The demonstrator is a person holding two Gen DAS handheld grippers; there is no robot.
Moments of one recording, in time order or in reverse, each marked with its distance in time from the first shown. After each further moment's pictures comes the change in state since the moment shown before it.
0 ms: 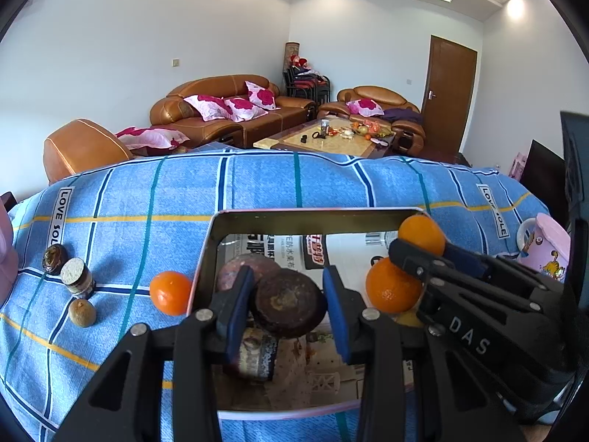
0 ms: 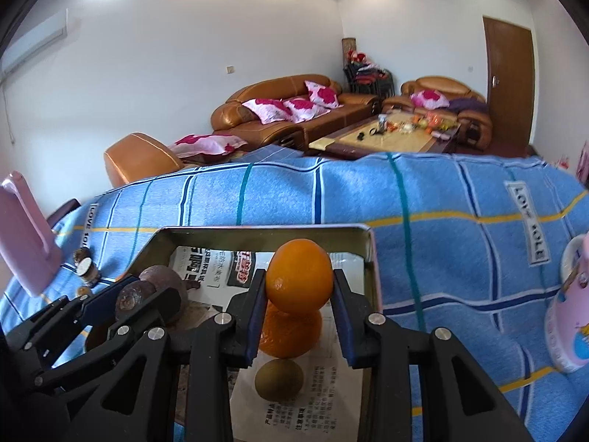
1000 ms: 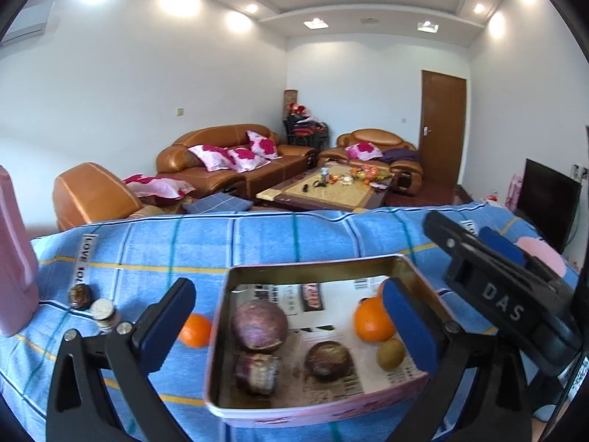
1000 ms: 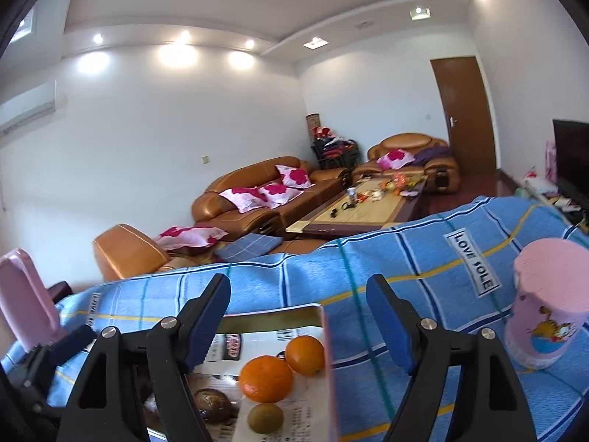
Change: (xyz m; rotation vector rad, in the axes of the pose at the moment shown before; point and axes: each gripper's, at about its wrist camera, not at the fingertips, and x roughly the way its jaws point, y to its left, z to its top) left arm -0.046 0.000 0.008 0.037 -0.206 0.039; right arm -0.063 -0.008 0.003 0.093 -0.375 -0.113
